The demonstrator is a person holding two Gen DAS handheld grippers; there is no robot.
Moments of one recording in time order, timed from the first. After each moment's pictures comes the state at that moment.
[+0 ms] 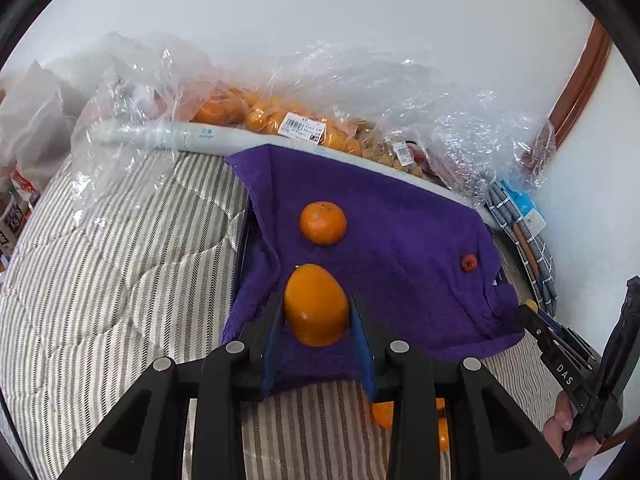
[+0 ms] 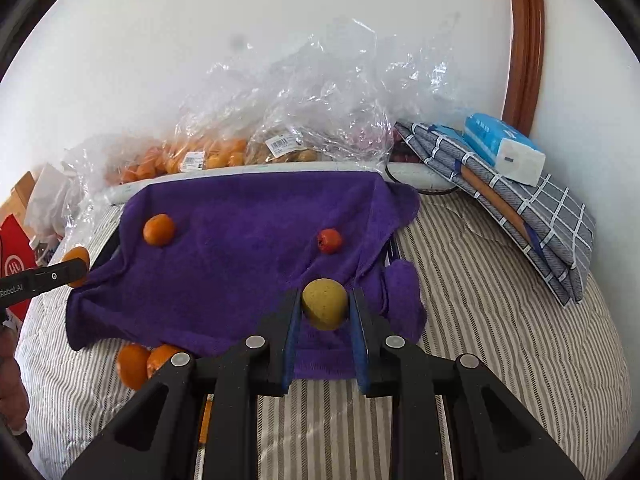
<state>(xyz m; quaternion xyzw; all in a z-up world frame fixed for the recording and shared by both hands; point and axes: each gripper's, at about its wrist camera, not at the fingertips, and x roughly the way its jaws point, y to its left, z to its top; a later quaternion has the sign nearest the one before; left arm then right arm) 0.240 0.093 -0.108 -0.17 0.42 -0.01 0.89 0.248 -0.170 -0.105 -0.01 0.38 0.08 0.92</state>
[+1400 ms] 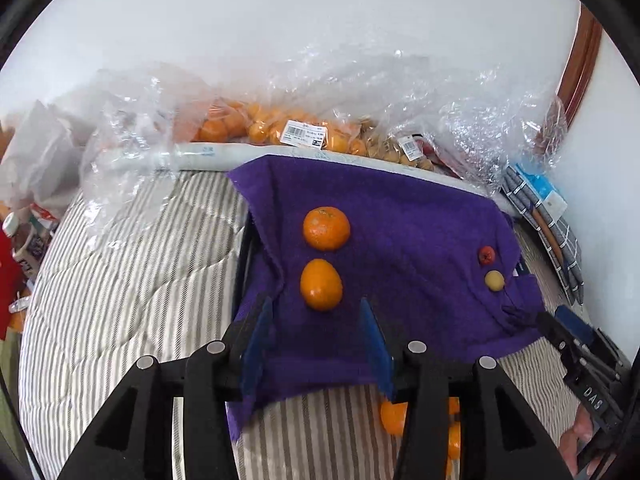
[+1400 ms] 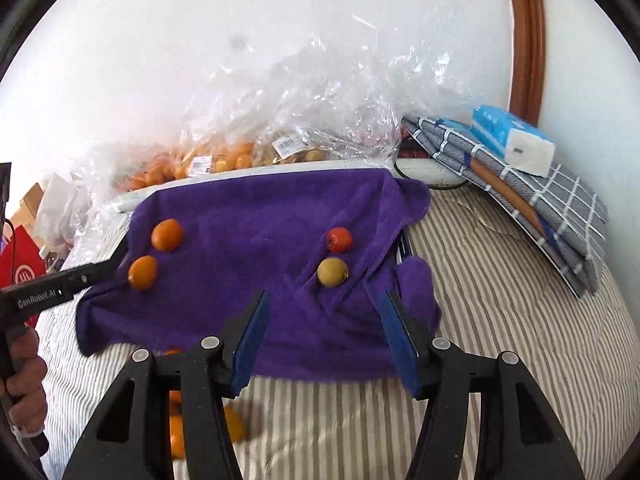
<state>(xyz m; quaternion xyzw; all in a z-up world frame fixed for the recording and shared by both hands) 0.234 0.070 -0.092 -0.11 0.41 0.03 0.90 0.240 -0.169 -0.105 0.02 0.37 0.09 0.92</state>
